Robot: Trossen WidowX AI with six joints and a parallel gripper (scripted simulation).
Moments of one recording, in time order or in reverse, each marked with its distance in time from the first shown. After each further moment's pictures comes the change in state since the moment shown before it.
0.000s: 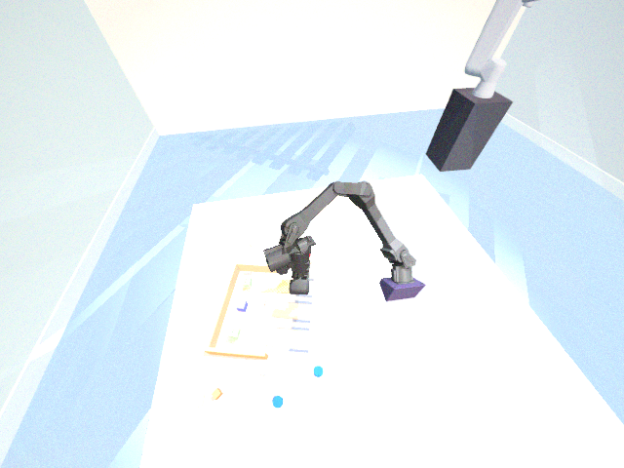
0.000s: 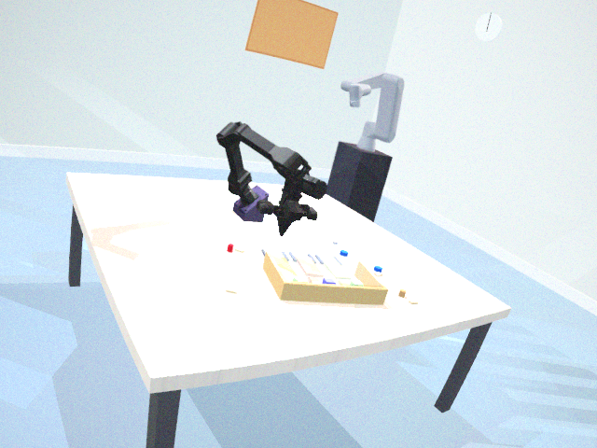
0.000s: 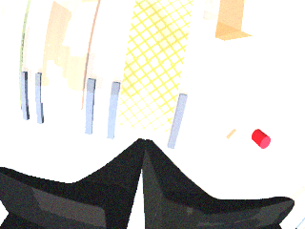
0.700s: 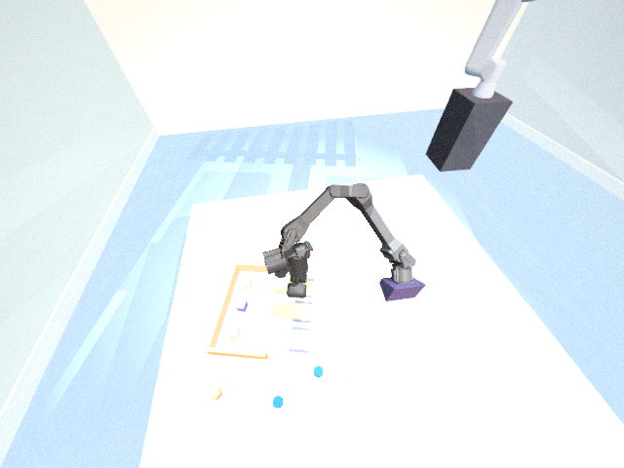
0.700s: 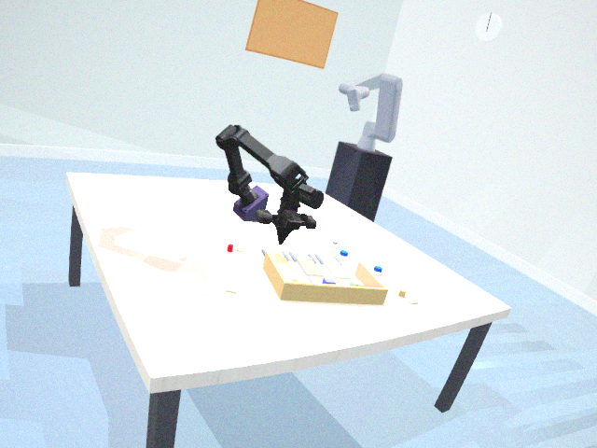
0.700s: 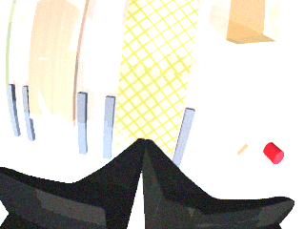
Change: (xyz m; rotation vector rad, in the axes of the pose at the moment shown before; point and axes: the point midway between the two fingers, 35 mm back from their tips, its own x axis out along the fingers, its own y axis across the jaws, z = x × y) arm 0.027 0.000 0.007 0.023 0.003 0.012
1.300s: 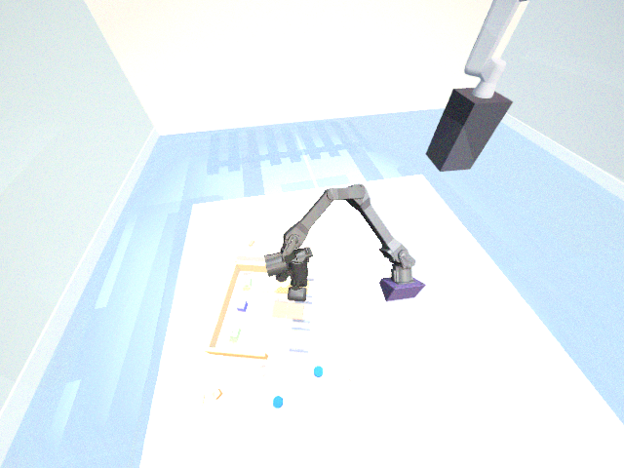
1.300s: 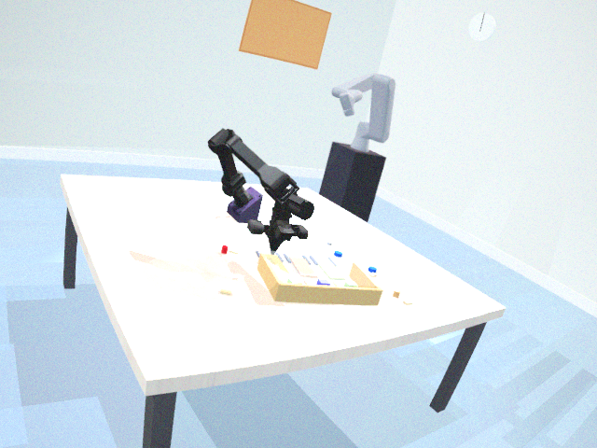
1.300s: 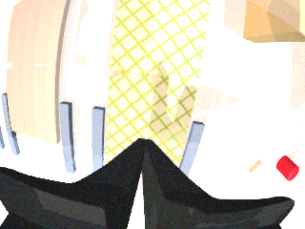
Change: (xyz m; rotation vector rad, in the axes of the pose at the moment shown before) arm 0.029 -0.001 0.001 0.000 -0.001 -0.002
